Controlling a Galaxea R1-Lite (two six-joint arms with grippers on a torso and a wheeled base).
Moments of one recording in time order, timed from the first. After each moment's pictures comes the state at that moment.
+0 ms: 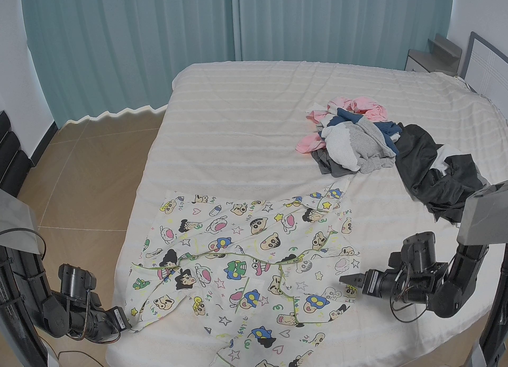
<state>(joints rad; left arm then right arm) 0.01 2.06 -0.02 -0.93 -0.17 -0.56 0.34 2.15 -0.29 -1.14 0.15 0.63</state>
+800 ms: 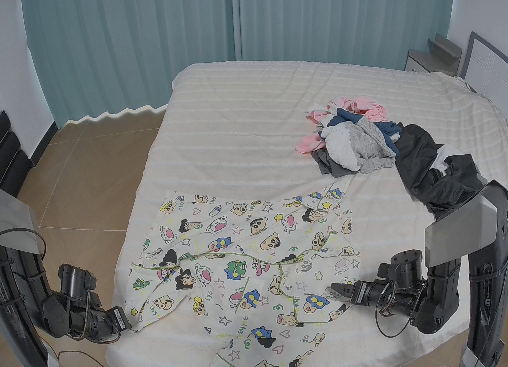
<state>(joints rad) 0.01 2.06 -0.02 -0.93 -0.17 -0.56 0.39 2.39 -0.23 -1.52 0.07 0.58</state>
